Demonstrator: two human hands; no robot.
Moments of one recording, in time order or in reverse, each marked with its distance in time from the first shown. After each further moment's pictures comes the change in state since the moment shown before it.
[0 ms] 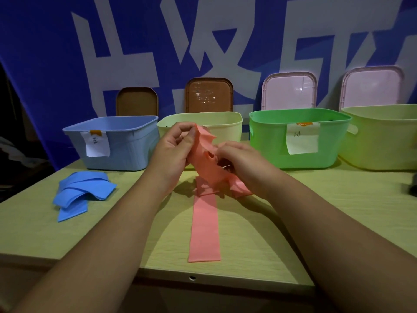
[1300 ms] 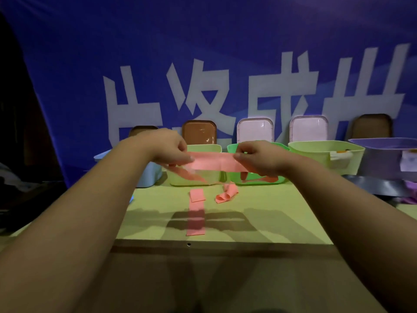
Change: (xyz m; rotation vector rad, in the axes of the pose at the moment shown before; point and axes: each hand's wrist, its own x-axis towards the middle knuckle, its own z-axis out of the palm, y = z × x) left_hand -0.040 0.201 -0.012 1.381 -0.504 -0.023; right_hand -0.151 -0.140 -0.057 -1.020 0.094 -0.168
